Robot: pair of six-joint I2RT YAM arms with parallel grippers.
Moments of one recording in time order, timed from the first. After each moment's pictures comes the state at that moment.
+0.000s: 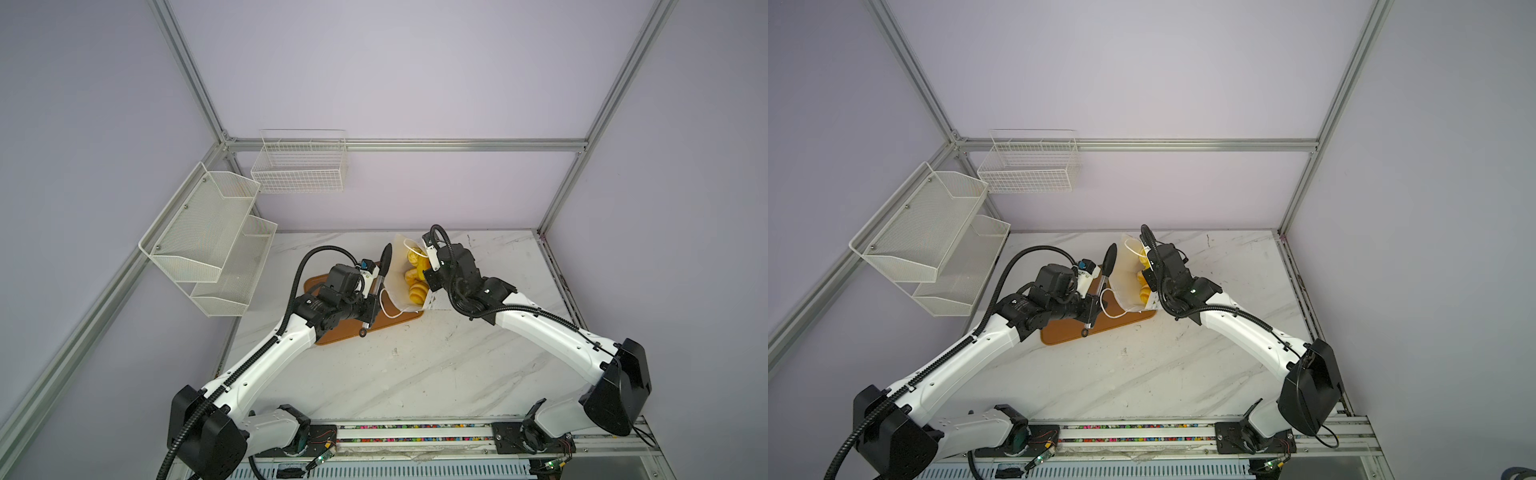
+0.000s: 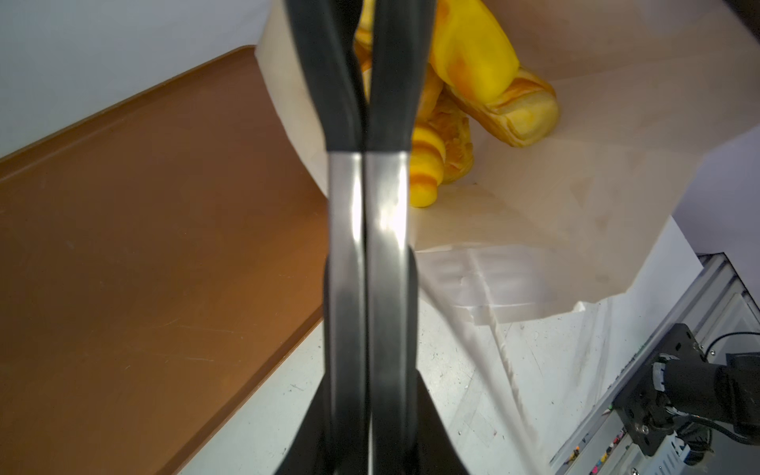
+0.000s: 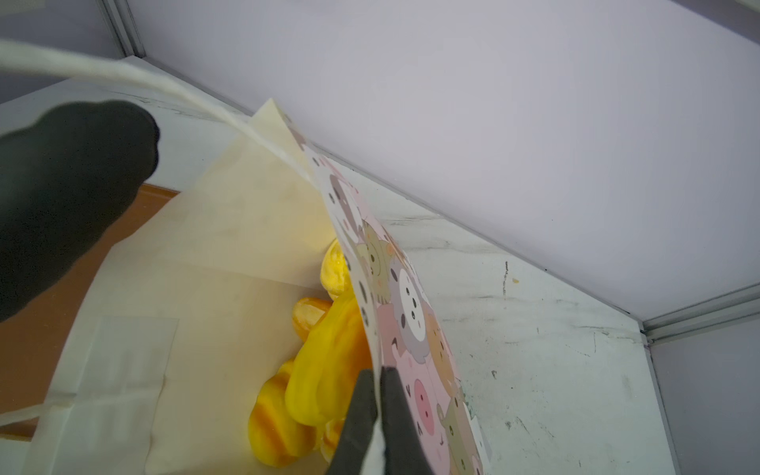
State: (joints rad) left arm -0.51 1.22 1.05 -0.62 0.15 -0.24; right arm 0.75 1.45 1.25 -0.28 0.43 -0.05
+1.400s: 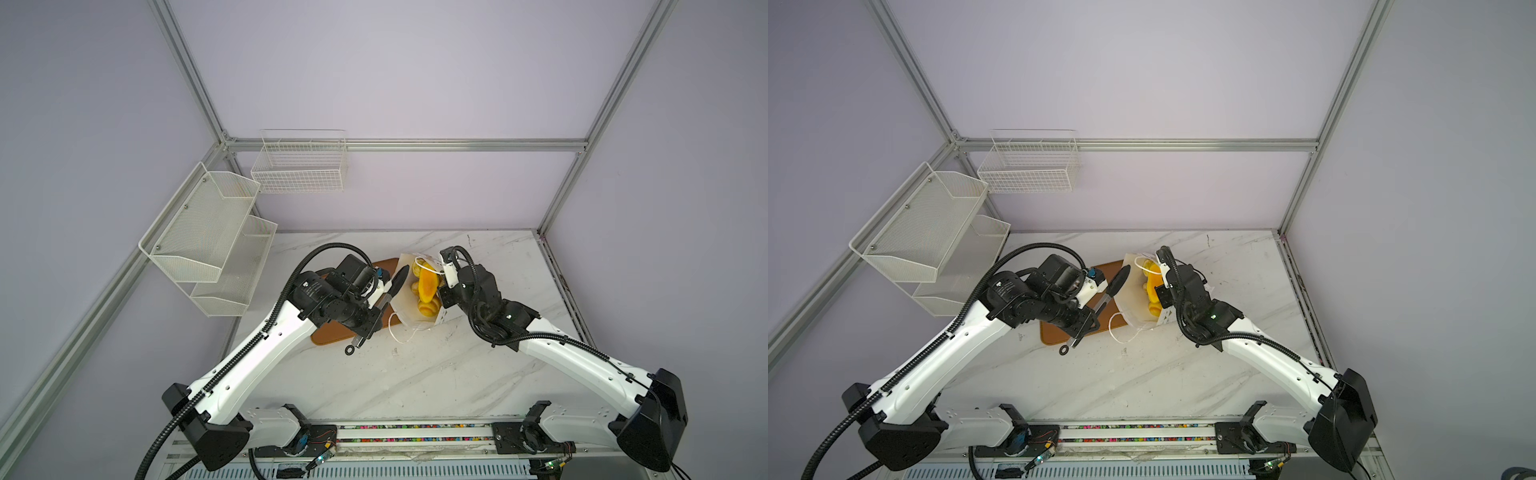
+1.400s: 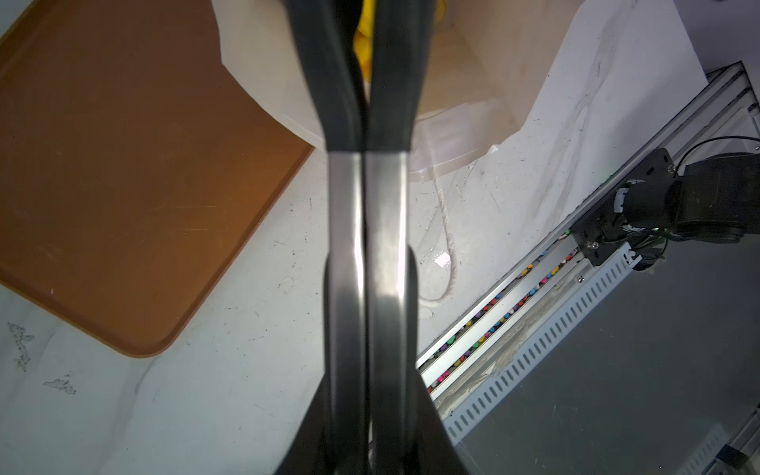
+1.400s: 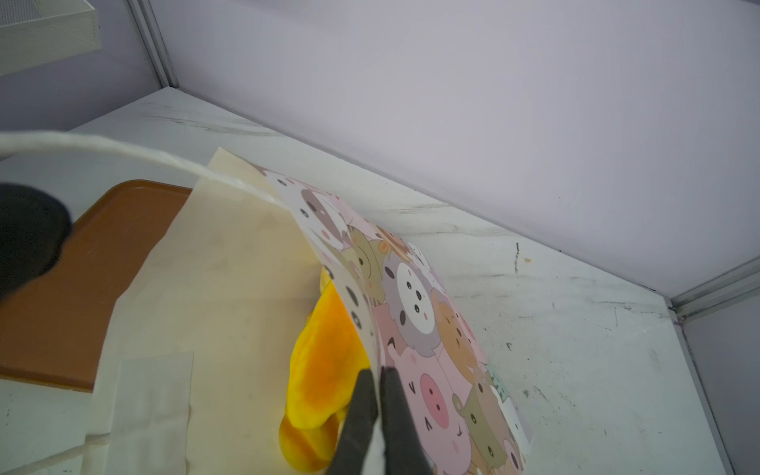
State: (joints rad) left arm -0.71 1.33 1.53 -1.31 0.15 -0.16; right arm 0.76 1.23 1.01 -0.19 0.40 -0.01
